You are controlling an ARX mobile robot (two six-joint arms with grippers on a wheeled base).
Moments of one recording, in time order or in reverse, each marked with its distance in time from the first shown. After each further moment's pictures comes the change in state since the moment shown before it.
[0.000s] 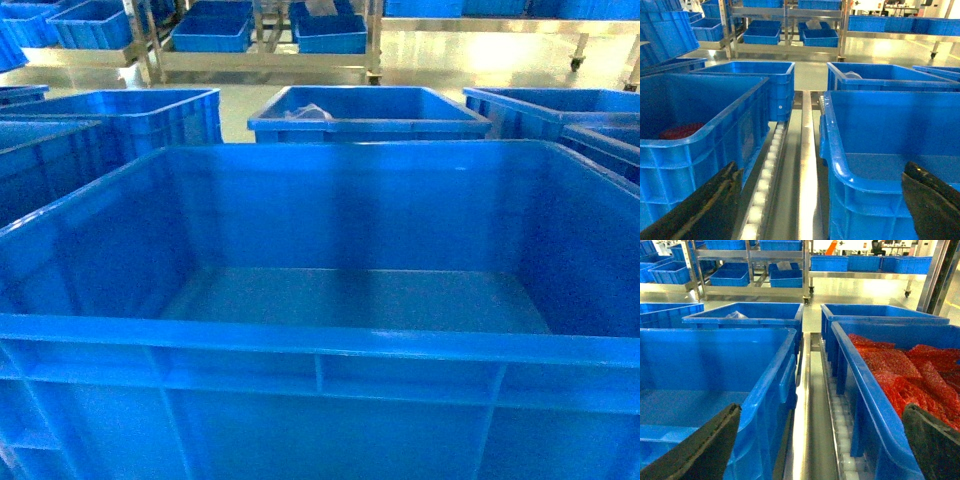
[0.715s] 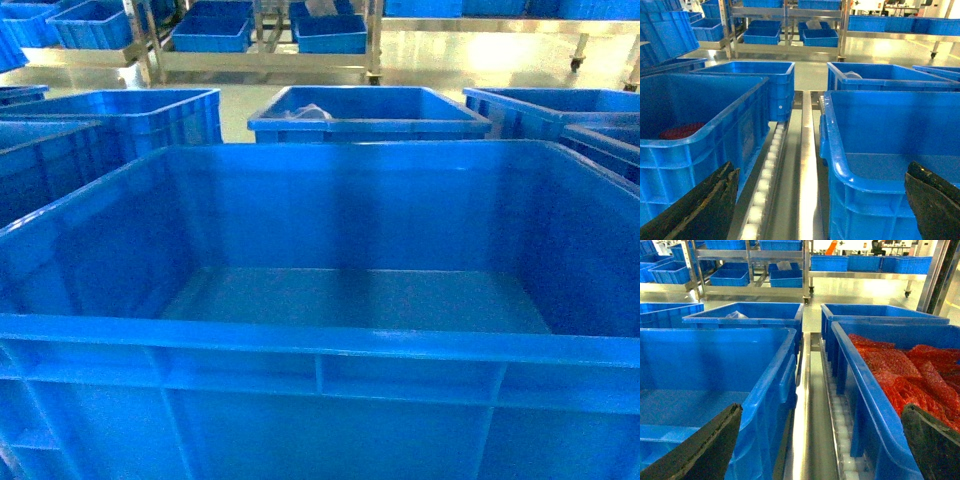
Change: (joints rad) left arm 0.000 0.000 0.000 0.000 0.000 0.001; right arm 0.000 0.000 0.000 0.000 0.000 0.000
